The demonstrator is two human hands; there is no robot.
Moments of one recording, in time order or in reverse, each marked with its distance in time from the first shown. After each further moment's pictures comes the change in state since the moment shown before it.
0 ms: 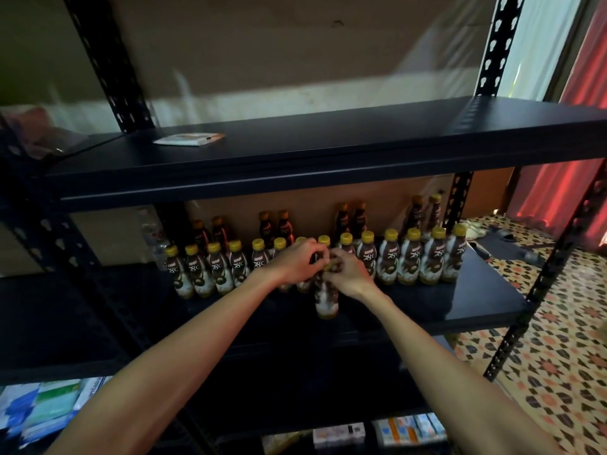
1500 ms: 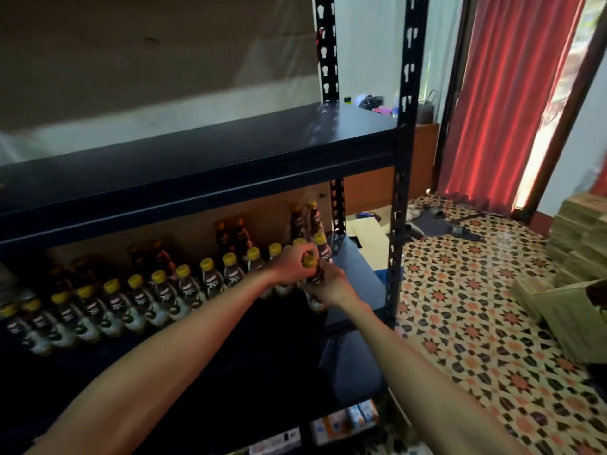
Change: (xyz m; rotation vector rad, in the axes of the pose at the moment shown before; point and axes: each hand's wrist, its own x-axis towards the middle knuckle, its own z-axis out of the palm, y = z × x) left_hand 0.186 0.218 0.121 -0.102 -0.099 0.030; right_hand -0.021 0.166 -0.222 -0.099 0.070 0.097
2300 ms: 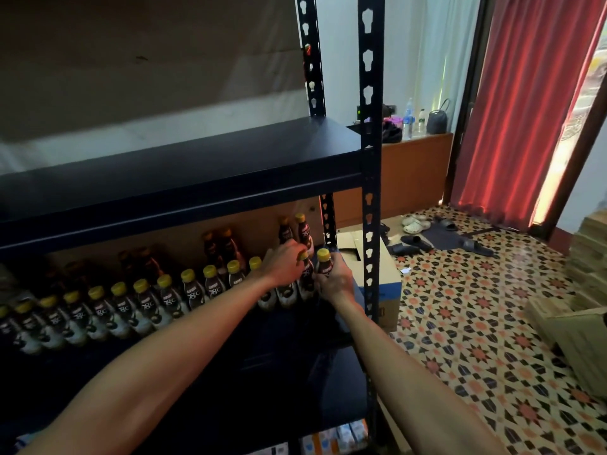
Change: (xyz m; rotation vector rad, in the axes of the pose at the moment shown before) left_hand 0.045 0.026 0.008 0.300 0.094 -0.125; right_hand 0.050 0.050 -0.035 0.194 0.287 0.098
